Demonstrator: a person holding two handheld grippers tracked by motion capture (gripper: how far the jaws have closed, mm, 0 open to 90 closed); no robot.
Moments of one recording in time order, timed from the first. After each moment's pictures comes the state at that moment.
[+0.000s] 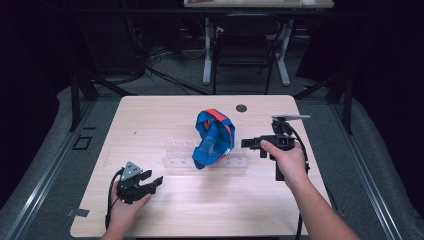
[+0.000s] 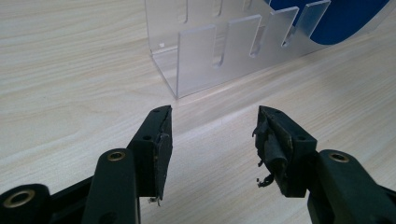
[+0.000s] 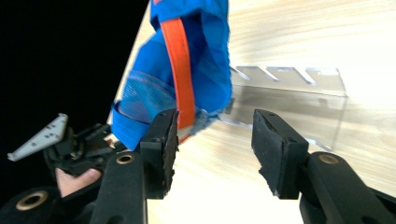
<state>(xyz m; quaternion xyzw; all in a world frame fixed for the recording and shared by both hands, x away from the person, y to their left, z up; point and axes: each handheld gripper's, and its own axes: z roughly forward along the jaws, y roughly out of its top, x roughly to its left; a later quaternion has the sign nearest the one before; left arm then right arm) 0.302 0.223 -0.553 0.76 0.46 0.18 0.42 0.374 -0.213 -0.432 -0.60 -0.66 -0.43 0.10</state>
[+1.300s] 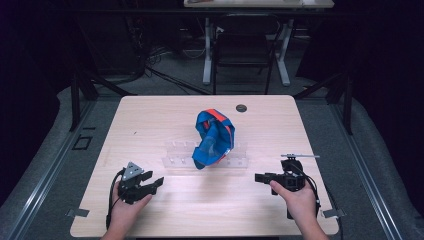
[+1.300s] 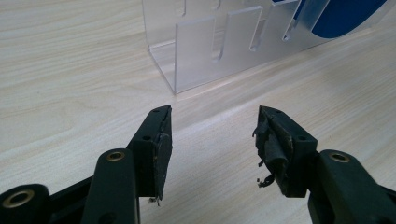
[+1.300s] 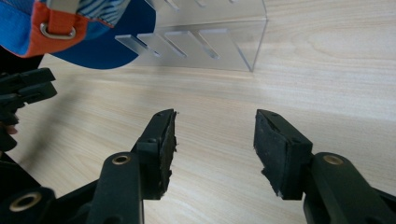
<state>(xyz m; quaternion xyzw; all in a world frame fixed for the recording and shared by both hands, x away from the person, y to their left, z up) 0.303 0.222 -0.557 0.77 0.46 0.18 0.41 0.302 -0.240 -0.504 -0.61 -0.69 -0.40 0.00</state>
